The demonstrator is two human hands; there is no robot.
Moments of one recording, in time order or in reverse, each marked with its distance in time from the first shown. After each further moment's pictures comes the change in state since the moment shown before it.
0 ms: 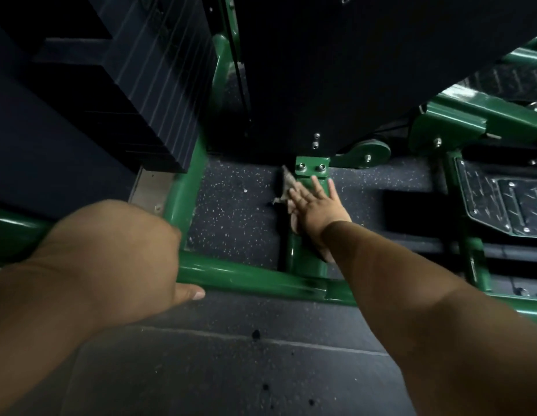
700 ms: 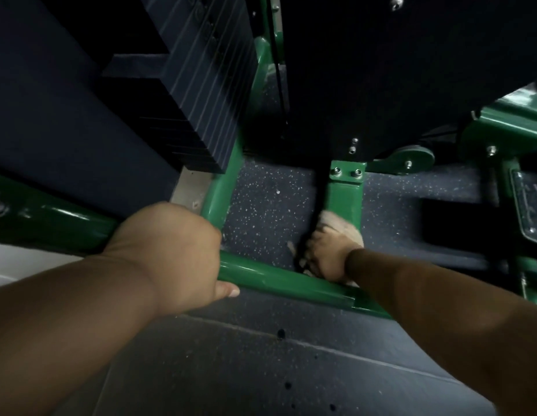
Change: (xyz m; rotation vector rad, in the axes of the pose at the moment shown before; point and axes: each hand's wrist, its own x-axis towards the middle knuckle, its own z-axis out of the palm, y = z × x) left_hand -0.010 -0.009 -0.023 -0.043 0.017 0.054; right_hand -0.035 -0.043 -0.001 -0.265 -0.113 -0.552
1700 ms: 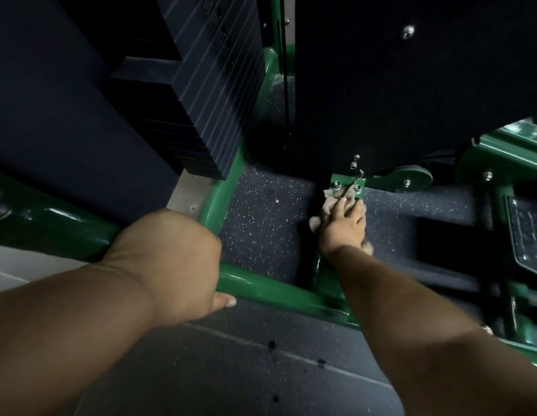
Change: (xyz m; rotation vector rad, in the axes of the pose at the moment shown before) left_hand 0.001 -0.001 0.003 -0.015 0.022 0.013; right_hand 0.038 0.039 0.015 0.983 0.344 1.036
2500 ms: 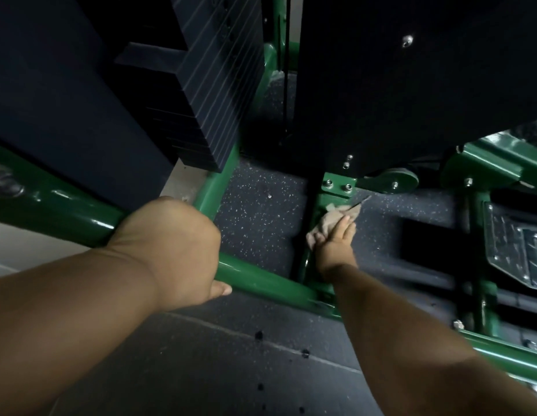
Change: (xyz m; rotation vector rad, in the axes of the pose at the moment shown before) left_hand -0.001 0.001 0.005 -0.013 0.018 -0.012; right_hand -0.045 0.026 0.008 0.135 0.065 -0.027
